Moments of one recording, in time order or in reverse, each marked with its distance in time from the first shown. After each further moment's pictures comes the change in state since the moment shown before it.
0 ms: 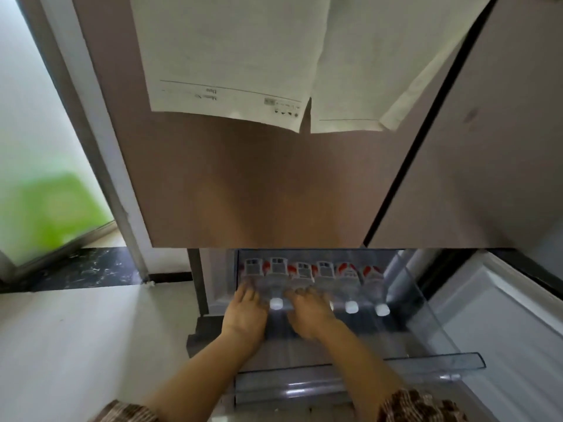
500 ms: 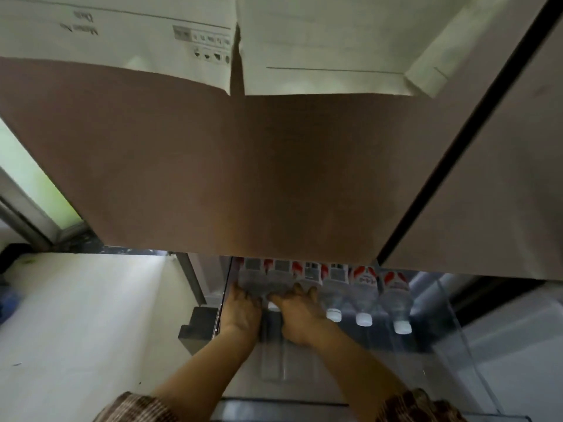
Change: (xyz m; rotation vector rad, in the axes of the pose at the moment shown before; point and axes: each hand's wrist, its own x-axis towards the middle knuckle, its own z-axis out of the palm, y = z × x) left_hand 0.065 0.017 0.045 0.326 -0.208 -0.210; right_hand 0.054 0.023 0.019 -0.087 -0.063 -0.318
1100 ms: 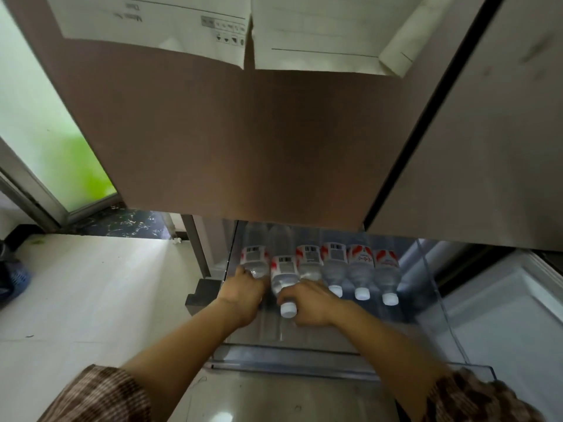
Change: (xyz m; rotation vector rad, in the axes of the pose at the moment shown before) left_hand -0.061 -0.021 -0.033 -0.528 0.020 0.134; right_hand -0.062 0.003 -0.023 0.207 -0.193 -0.090
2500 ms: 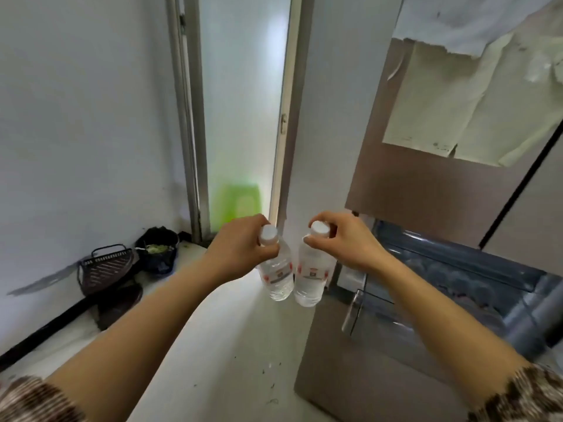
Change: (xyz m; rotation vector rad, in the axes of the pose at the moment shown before) left_hand -0.421 -0.134 -0.050 -0.487 0.845 -0.306; right_hand -0.164 -0.342 -0.003 0.182 0.593 -0.475
